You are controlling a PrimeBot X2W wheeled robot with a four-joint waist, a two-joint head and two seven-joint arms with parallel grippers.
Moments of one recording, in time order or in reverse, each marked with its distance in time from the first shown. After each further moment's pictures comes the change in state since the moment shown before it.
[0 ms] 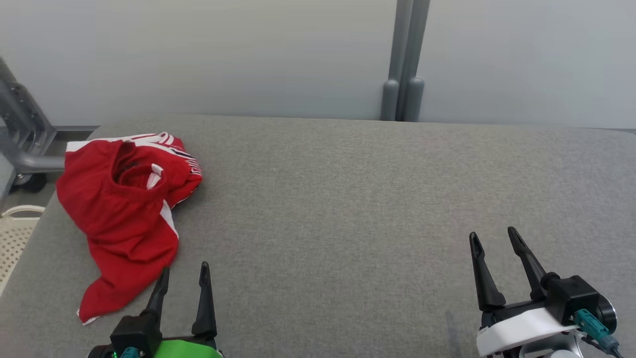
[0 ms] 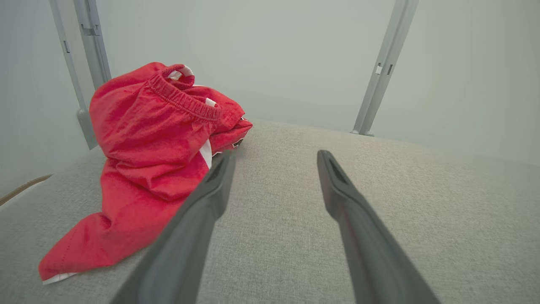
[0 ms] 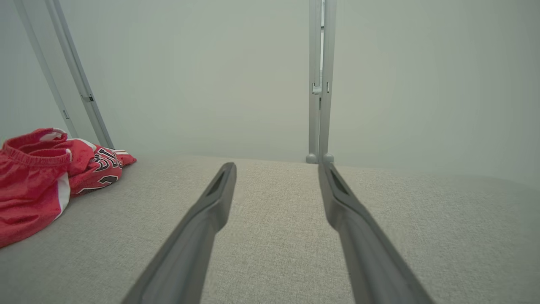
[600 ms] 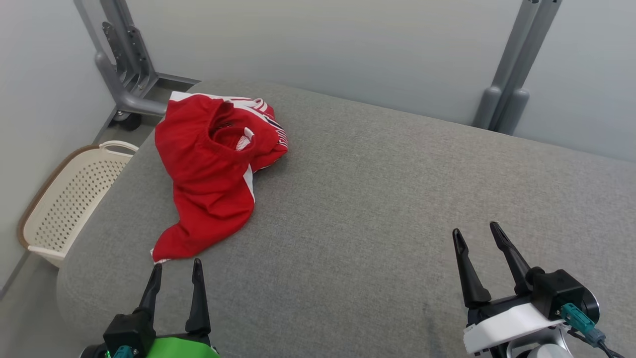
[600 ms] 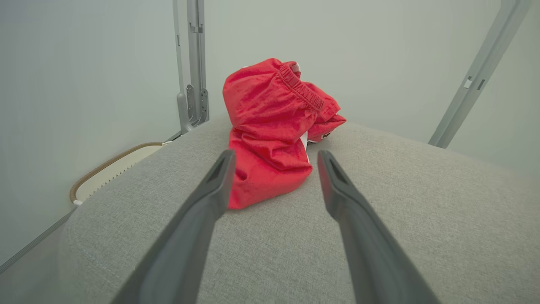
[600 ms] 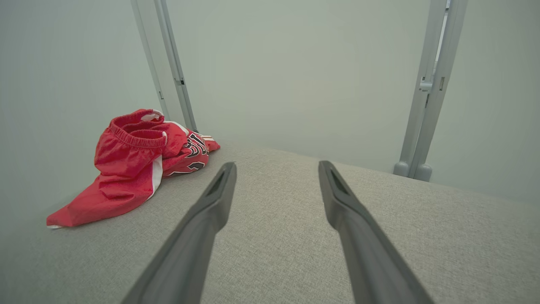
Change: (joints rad) left arm -0.006 0.001 0.023 -0.004 0.004 -0.005 0.000; right arm -0.028 0.000 0.049 0.012 0.017 0.000 -0.001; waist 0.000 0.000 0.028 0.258
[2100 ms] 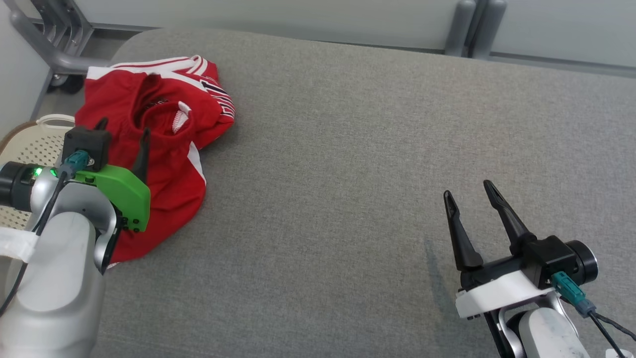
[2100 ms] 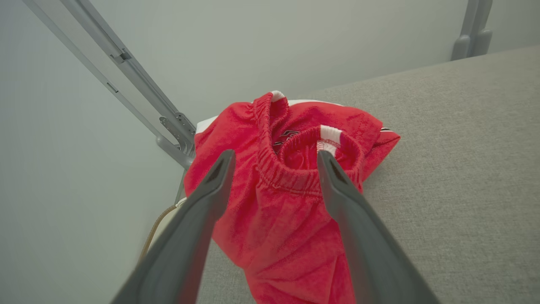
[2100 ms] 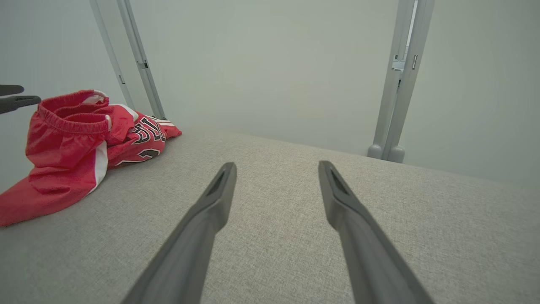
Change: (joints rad) left arm -0.663 0.268 -0.133 0.377 0.091 -0.110 0.263; right arm -0.103 0.000 0.011 -0.016 -0.086 0.000 0.000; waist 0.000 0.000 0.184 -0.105
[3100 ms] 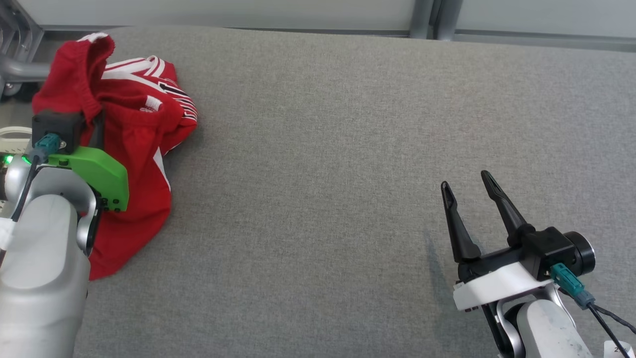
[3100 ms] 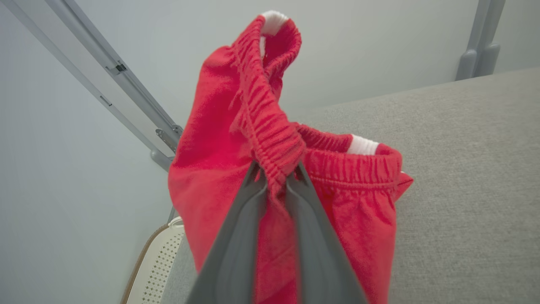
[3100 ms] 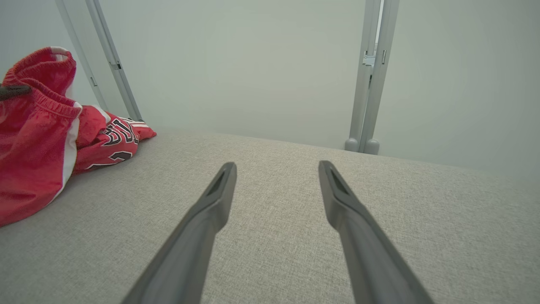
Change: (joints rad) left arm -0.112 0.029 -0.014 0.186 -0.053 0.054 -0.073; right arm -0.049 0.000 0.009 0.008 0.000 0.000 0.000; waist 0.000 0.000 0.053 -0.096
